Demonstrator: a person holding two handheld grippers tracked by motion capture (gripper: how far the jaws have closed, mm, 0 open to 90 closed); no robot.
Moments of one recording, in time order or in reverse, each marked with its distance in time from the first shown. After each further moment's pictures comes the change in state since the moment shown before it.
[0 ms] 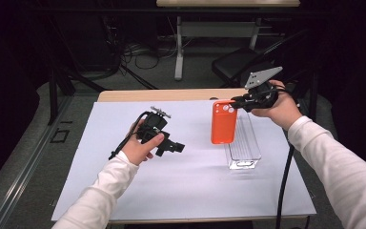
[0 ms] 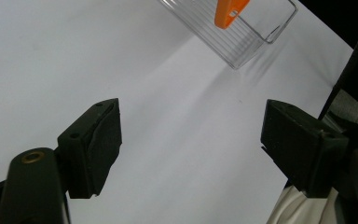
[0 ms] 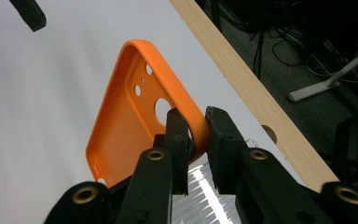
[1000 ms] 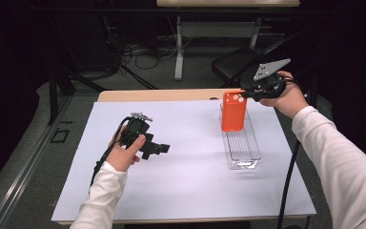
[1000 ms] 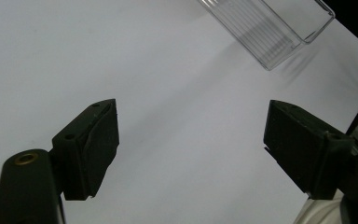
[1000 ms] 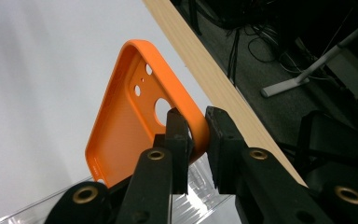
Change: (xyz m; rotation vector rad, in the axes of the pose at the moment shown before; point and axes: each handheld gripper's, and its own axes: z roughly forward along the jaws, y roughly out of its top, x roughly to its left) left arm 0.020 -0.037 -0.018 -0.074 0.098 -0.071; right arm -0.045 -0.014 -0.002 0.012 -0.081 -0.036
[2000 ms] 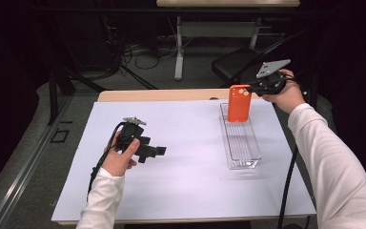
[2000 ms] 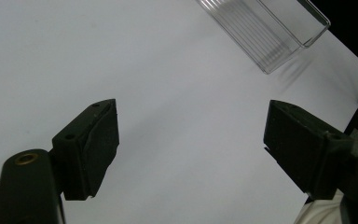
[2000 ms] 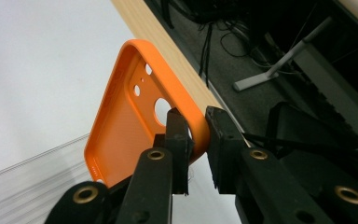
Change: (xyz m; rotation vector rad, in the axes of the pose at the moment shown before) left arm 0.009 -0.016 -0.001 -0.057 -0.027 -0.048; right arm -0.035 -0.028 0.022 0.007 -0.112 -0.018
